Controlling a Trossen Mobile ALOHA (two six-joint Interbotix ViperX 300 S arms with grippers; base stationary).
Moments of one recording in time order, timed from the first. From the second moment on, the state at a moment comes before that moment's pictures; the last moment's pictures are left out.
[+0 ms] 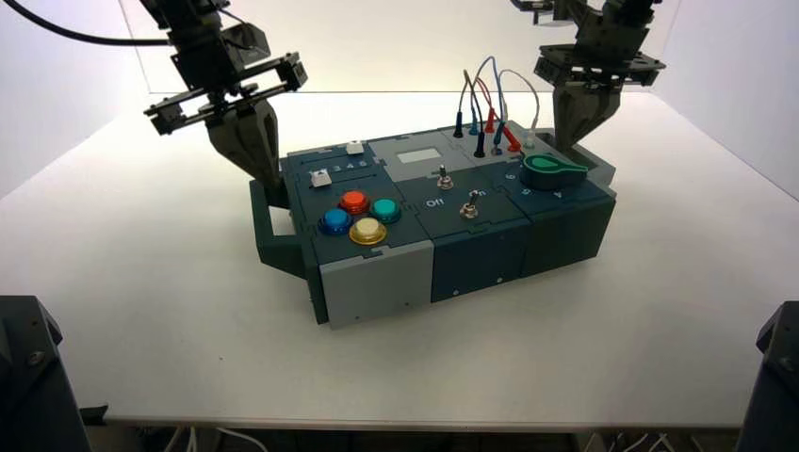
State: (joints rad) left arm -0.33 0.10 0.74 -0.47 0.79 0.01; right arm 0.17 0.17 0.56 0.18 0.75 -0.35
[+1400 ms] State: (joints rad) left arm -0.31 0.39 0.36 -0.39 0.55 0.04; right arm 0.16 0.23 0.51 0.10 0.36 -0.35
